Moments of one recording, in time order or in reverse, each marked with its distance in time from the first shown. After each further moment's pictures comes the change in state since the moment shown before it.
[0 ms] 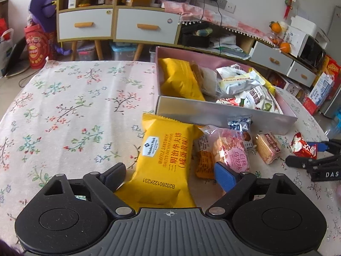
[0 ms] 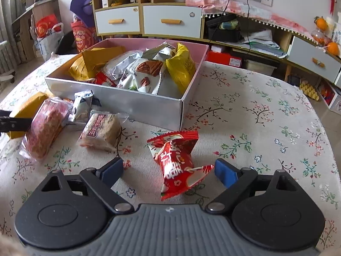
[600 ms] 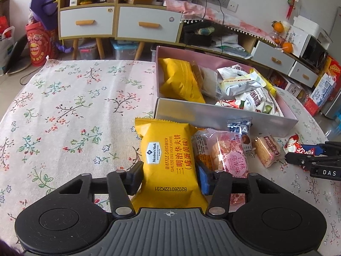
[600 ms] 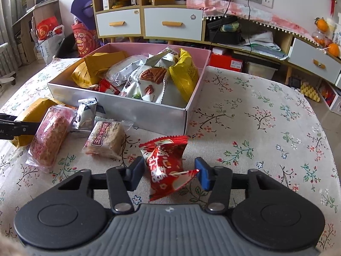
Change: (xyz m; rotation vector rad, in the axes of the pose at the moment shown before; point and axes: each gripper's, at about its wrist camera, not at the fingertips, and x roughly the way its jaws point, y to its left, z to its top) left arm -0.001 0.000 0.006 -0.023 0.018 0.006; right arm -0.002 0.003 0.009 0.000 0.002 0.012
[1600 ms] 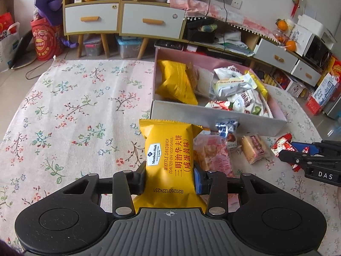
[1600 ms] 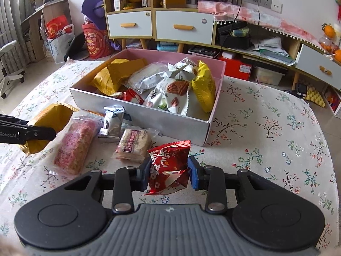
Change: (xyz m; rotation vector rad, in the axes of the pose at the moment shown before) left arm -0.029 -0.014 0.009 -0.023 0.038 0.021; right arm -0.022 0.022 0.013 -0.018 -0.005 0.037
